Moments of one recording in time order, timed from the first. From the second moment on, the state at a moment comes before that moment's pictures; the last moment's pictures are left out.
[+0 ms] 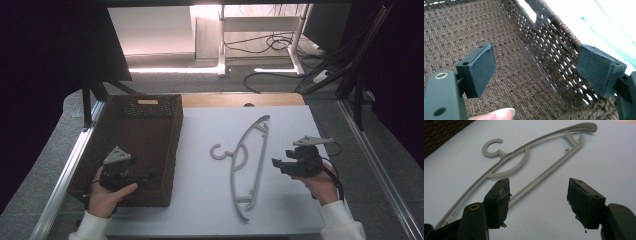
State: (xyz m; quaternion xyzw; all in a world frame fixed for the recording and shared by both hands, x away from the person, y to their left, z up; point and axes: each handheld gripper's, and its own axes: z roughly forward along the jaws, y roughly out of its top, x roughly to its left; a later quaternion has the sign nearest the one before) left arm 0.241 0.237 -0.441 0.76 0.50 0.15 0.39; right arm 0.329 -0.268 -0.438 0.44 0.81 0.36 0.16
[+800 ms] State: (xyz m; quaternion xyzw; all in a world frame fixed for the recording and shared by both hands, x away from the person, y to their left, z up) left arm 0.241 0.242 -0.432 0.75 0.51 0.16 0.39; right arm 0.394 -0.189 -0.444 0.45 0.83 0.31 0.14
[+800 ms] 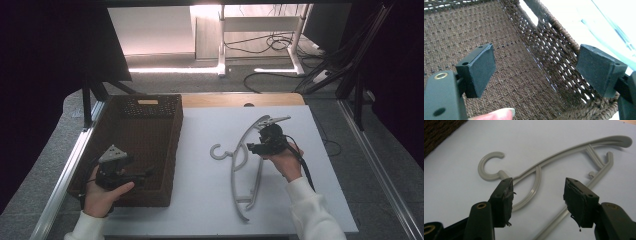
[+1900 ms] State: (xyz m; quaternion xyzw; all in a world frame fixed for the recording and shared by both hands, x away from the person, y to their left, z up) left arm 0.245 0.240 -0.436 0.76 0.50 0.15 0.38; right arm 0.433 -0.162 -0.495 0.46 0.85 0.23 0.12
